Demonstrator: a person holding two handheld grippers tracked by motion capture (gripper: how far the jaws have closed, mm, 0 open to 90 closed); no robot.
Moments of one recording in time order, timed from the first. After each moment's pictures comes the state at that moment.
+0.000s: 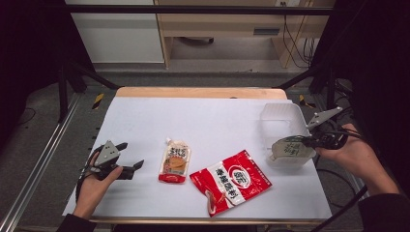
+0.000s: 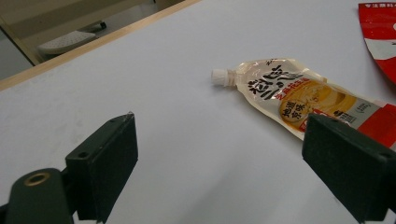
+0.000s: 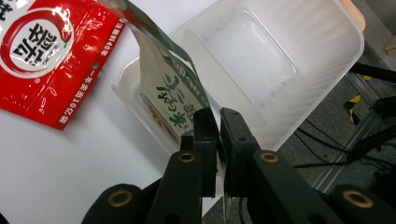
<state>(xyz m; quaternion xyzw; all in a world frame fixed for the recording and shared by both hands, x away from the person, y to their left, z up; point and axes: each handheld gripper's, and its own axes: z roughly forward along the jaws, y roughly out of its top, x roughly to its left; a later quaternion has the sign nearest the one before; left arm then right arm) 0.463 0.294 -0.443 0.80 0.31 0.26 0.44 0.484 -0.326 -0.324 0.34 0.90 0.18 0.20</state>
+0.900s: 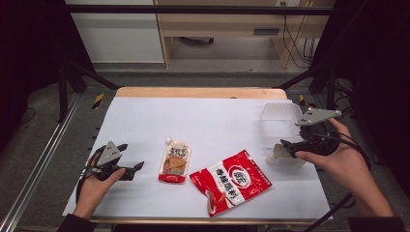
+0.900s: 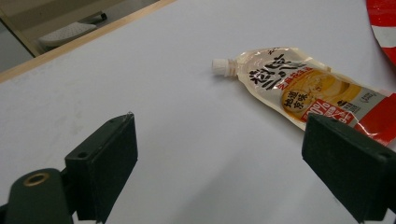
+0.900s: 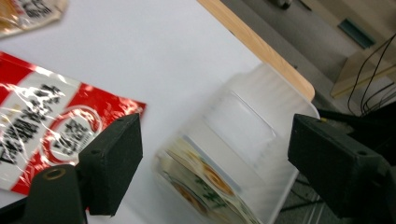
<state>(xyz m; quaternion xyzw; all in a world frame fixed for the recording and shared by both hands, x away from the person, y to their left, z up) 0.462 0.292 -0.444 0.81 0.31 0.26 0.42 0.445 -0.261 -0.285 0.34 0.85 0.27 0.30</state>
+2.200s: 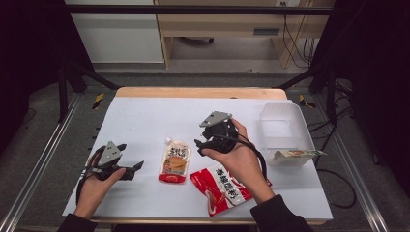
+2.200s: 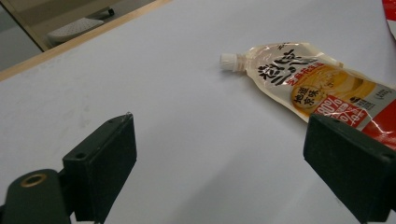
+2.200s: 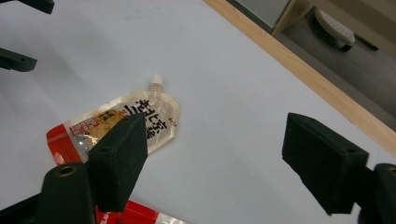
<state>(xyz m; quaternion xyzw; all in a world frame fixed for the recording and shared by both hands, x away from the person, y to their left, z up) 0.463 0.294 -0.446 0.81 0.32 0.27 0.41 0.484 -0.059 -0.333 0.30 0.85 0.35 0.25</state>
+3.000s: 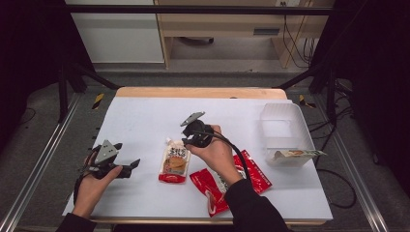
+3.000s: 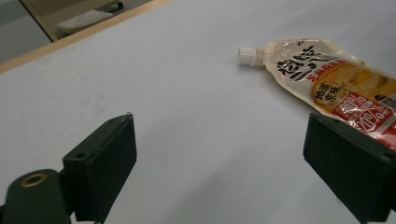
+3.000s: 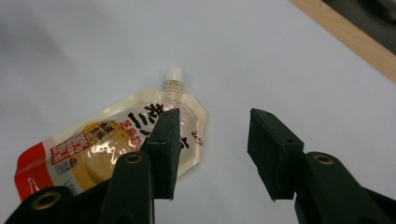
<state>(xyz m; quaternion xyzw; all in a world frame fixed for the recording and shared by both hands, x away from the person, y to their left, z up) 0.467 0.303 -0.448 0.80 0.34 0.27 0.41 0.536 -0.006 -0.393 0.31 0.87 0.32 0.19</state>
